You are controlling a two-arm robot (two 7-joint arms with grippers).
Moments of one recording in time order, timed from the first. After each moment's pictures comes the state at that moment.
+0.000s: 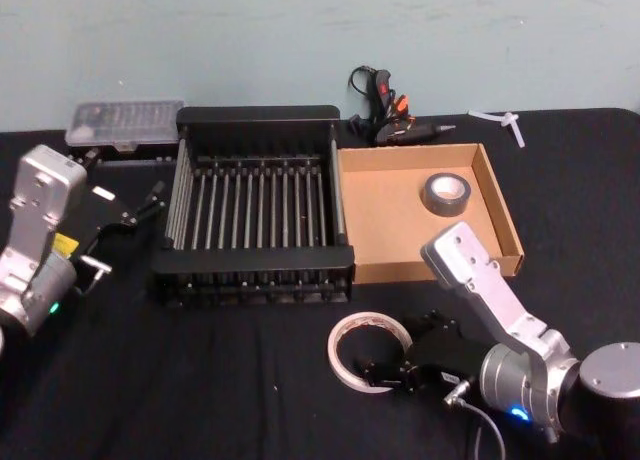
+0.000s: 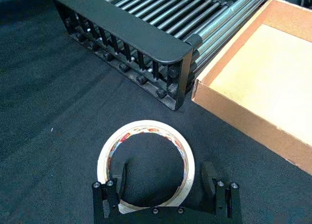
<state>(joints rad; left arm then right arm) -0.20 0.60 0.45 -1.41 -0.25 -0.12 0.03 -0.05 0.40 -0.36 -1.80 0.13 0.62 0.38</state>
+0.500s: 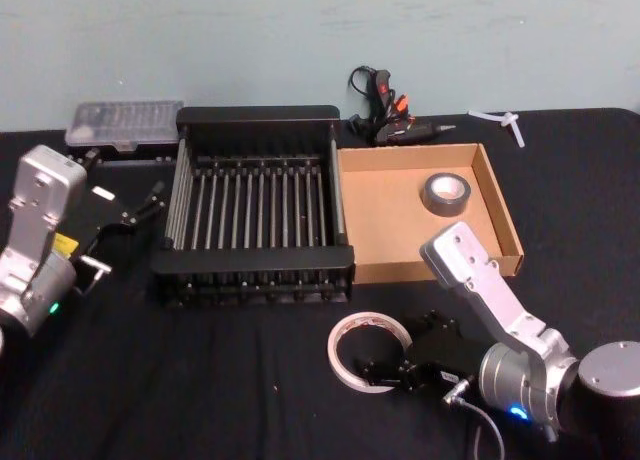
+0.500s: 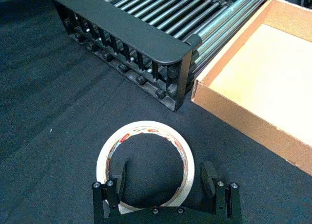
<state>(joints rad) -0.20 0.60 0.45 -1.41 -0.25 -0.12 0.03 -0.04 0.40 -0.36 -1.79 0.13 0.62 0.38</state>
